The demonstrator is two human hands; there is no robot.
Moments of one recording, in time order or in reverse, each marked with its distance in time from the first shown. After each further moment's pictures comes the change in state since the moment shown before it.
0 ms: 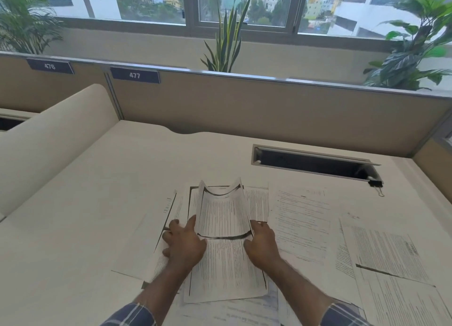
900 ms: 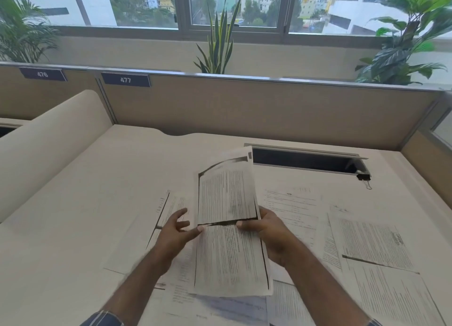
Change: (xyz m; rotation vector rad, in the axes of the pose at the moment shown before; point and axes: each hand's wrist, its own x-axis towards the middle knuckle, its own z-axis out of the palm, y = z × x) left_hand -0.018 -0.005 -0.029 -0.794 -0.224 0.082; right_hand -0.033 -0.024 -0.097 1.008 -0.335 0.192
